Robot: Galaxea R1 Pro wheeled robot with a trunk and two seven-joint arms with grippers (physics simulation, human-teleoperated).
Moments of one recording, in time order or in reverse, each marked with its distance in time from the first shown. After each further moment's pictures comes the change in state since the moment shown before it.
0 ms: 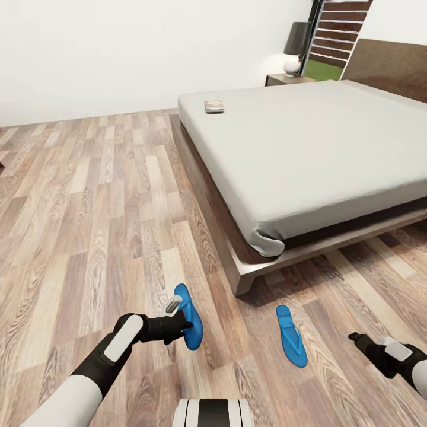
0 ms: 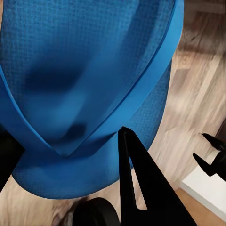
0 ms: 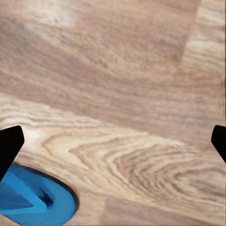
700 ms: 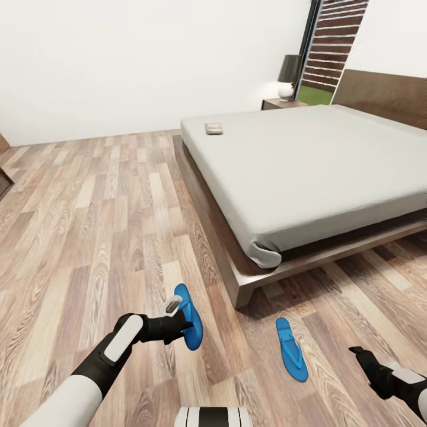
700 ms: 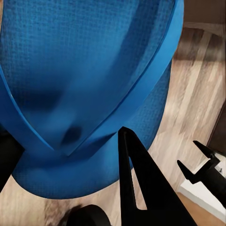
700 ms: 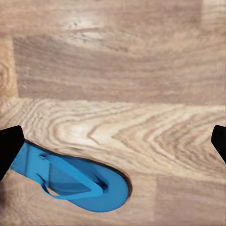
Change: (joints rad) left arm 0.000 0.000 -0.001 0.000 0.001 0.000 -0.002; right arm 0.114 0.013 0.005 -0.002 -0.334 -0.003 0.086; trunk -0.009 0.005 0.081
